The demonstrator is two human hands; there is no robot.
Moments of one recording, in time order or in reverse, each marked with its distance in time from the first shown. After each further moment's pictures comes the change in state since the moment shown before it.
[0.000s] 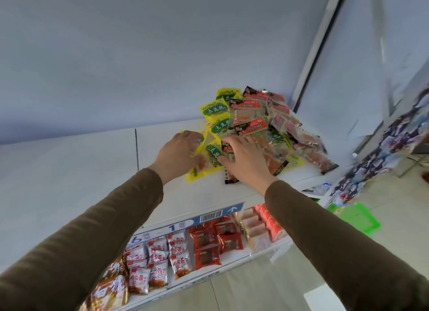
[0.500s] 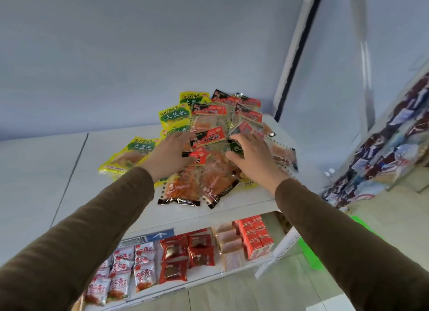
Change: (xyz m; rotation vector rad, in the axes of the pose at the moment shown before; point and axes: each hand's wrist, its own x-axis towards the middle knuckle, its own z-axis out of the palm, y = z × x) left_hand 0.096 0.107 0.070 0.026 -0.059 -0.103; right_hand 0.035 0.201 -0.034 0.089 -0.033 -0.057
